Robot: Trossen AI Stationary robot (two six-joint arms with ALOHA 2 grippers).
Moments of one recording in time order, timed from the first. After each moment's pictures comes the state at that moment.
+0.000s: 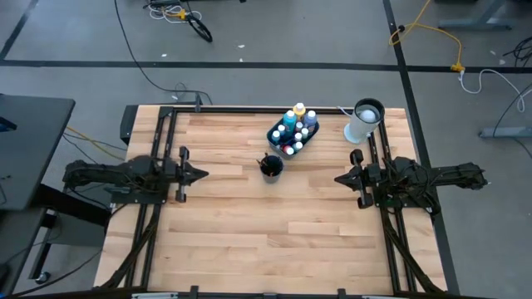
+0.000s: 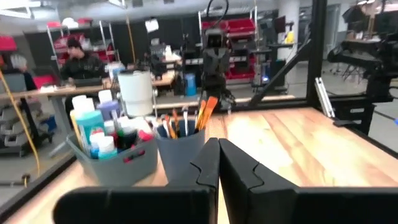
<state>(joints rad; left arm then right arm) -0.07 0.00 0.01 0.07 -0.13 0.08 0.06 0.08 0.02 0.18 -0.02 -0.04</state>
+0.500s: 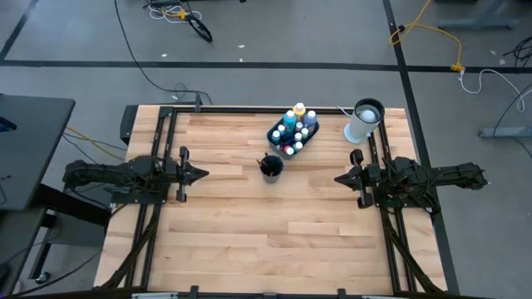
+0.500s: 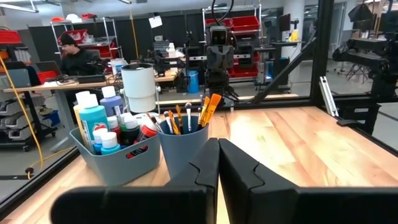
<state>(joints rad) -0.07 0.01 0.01 0.06 -0.15 0.06 0.06 0.08 0.02 0.18 -0.02 -0.04</state>
